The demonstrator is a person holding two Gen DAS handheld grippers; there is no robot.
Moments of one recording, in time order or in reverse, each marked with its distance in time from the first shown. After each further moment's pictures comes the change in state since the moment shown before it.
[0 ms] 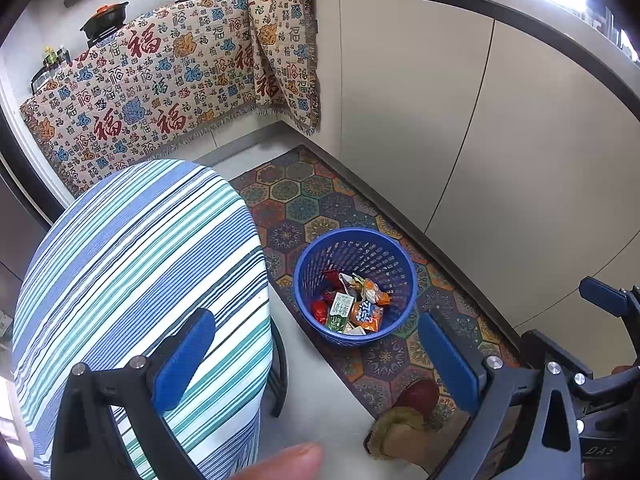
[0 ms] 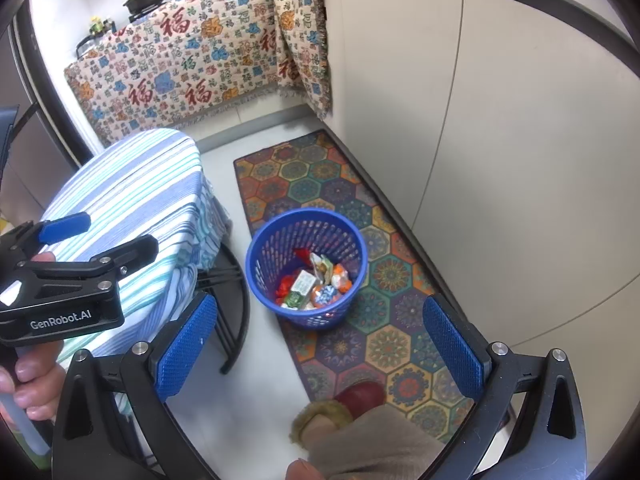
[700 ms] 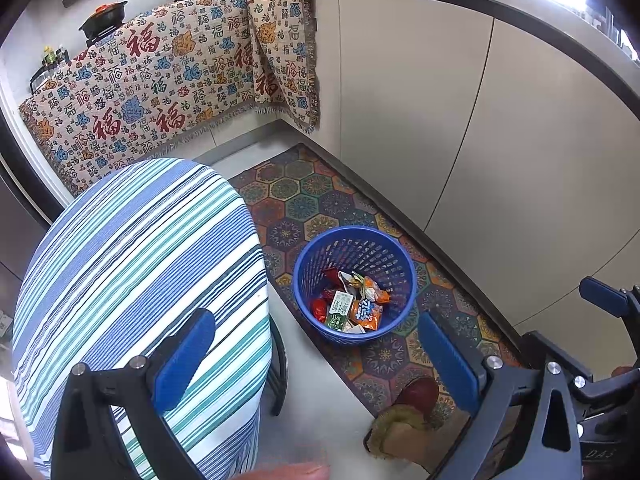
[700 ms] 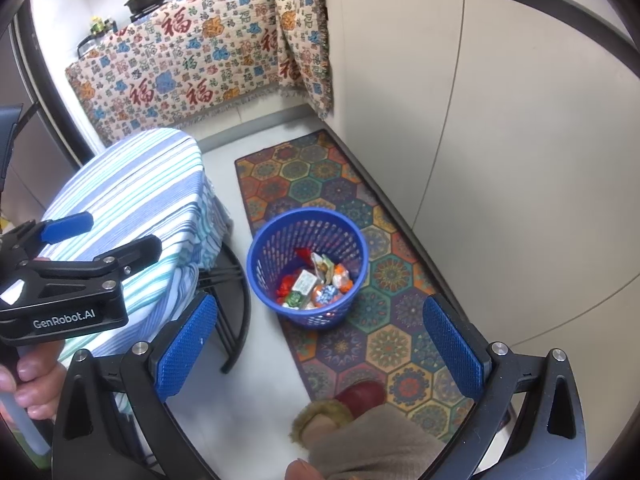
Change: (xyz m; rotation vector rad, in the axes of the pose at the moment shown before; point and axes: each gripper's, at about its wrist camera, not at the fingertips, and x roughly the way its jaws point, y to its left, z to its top) left arm -0.001 0.002 0.001 0.002 0.008 -0.004; right arm 0.000 -0.003 0.000 -0.006 0.002 0.006
